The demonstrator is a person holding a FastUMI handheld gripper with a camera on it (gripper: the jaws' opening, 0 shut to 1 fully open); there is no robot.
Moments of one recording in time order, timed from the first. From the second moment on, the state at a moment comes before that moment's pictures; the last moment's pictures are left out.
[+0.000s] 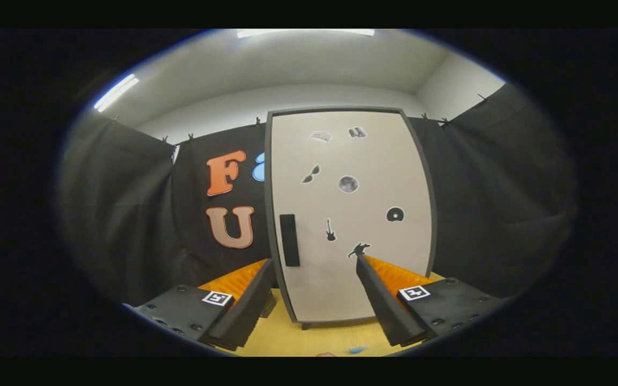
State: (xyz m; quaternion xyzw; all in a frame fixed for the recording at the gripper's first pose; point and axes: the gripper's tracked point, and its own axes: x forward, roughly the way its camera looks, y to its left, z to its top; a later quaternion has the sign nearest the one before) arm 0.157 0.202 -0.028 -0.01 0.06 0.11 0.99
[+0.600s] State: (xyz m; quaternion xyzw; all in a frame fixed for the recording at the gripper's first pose) arm 0.269 0.257 -0.074 -0.05 0.10 0.10 0.99
